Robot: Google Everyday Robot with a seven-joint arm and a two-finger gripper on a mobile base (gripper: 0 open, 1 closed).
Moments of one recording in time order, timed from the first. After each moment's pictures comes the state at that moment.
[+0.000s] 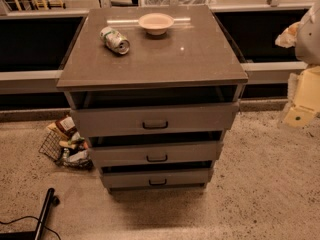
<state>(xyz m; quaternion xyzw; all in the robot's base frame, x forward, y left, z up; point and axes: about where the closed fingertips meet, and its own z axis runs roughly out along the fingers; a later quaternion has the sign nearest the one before) 0.438 -0.217 0.976 -0.60 0.78 -0.03 0.16</state>
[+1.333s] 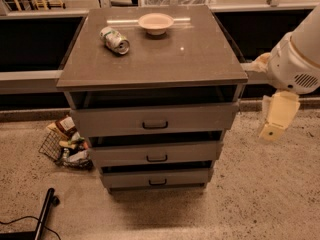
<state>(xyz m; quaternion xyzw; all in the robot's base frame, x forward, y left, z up) 0.459 -0.198 0.911 -0.63 0.76 0.02 0.16</state>
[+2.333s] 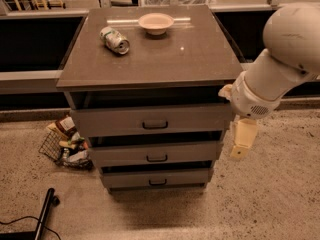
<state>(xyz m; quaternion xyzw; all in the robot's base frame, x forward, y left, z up) 0.478 -0.167 0.818 -0.67 0.73 0.04 0.14</state>
